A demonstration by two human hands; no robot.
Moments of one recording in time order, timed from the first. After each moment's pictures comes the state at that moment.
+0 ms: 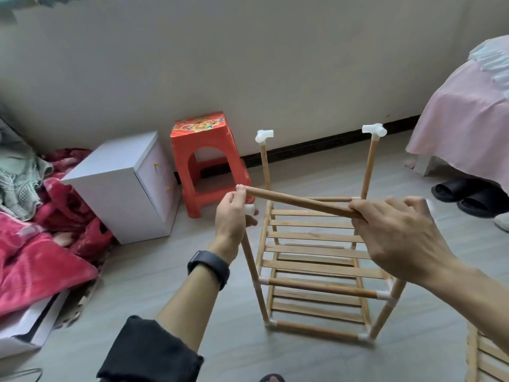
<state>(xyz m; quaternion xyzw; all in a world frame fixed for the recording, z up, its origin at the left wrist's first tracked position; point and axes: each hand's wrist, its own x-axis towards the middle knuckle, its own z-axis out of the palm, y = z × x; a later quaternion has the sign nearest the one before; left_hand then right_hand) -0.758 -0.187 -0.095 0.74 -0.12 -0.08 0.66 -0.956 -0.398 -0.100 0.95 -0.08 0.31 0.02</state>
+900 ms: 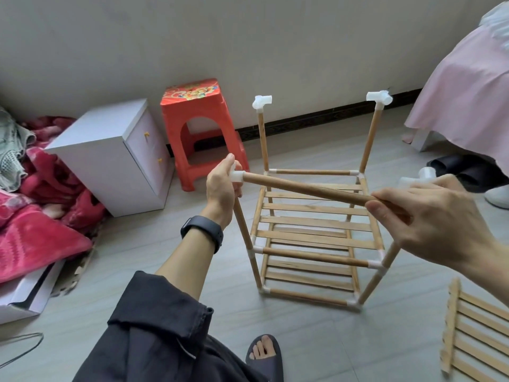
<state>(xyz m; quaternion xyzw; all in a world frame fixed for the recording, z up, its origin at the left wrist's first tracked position) -0.751 -0.186 -0.102 0.68 -0.10 -0.09 0.72 -0.993 -0.407 -0.100 0.95 -0.04 0.31 -0.01</state>
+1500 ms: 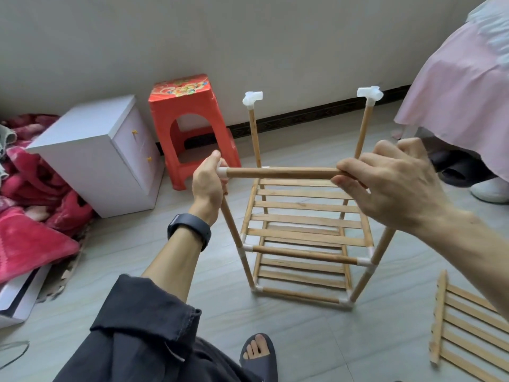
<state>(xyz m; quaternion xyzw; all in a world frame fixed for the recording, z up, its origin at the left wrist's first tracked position) -0.738 -0.189 -0.103 0.71 -0.11 -0.06 0.70 -0.951 -0.414 -0.078 0.94 -0.03 0.32 0.12</state>
